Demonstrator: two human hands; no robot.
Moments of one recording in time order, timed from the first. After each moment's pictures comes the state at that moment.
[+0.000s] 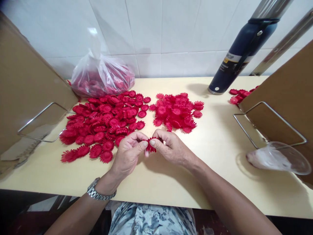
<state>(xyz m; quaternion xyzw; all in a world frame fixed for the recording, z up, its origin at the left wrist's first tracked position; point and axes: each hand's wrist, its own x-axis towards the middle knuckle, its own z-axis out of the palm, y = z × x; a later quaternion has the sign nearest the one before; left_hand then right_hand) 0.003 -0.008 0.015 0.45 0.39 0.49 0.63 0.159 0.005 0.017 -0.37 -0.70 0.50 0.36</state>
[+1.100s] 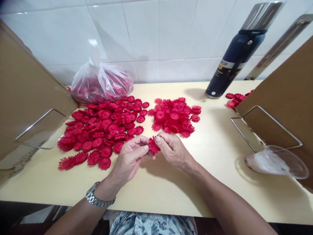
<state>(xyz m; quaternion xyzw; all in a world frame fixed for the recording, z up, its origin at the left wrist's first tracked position) 0.008 -0.003 0.023 0.40 0.34 0.47 0.71 0.163 0.009 0.014 -0.41 -0.68 0.44 0.41</state>
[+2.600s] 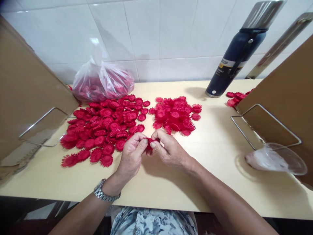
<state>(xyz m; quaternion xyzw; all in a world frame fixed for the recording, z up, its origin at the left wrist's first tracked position) 0.009 -0.004 0.003 0.49 0.40 0.50 0.59 0.156 0.006 0.015 -0.32 -0.72 0.46 0.41</state>
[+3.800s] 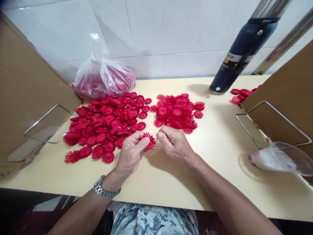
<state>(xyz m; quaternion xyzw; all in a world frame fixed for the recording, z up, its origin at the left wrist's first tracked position) 0.006 -0.002 0.003 0.48 0.40 0.49 0.60 0.166 0.010 0.011 -0.44 -0.75 0.27 0.42</state>
